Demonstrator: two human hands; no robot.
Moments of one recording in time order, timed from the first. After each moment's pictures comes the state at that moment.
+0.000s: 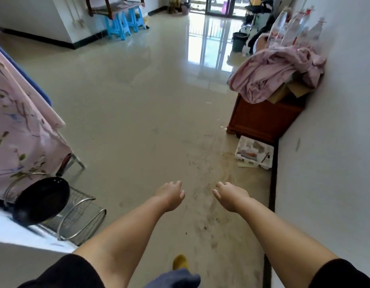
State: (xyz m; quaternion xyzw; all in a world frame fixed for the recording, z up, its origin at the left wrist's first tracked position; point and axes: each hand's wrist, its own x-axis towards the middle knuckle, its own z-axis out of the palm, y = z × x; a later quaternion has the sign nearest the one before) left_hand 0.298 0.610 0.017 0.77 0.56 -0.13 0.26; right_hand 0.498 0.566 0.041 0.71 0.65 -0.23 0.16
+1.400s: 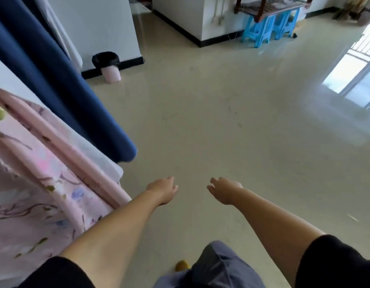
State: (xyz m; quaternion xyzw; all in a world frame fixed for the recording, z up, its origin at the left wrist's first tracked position) left_hand -0.137 1.398 0.015 0.51 0.80 -0.09 0.30; right_hand 0.054 1.494 0.027 0.43 0.84 -0.20 0.25
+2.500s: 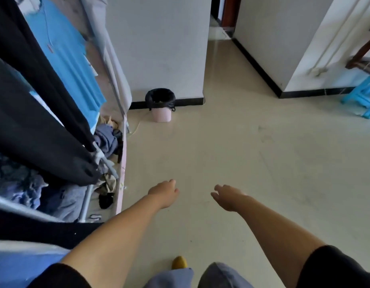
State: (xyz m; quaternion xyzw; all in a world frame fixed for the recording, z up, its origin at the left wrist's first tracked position) left_hand -0.684 1.957 0.022 0.34 0.89 0.01 0.30; right_hand -0.537 2.122 0.020 0.27 0.91 -0.15 0.29
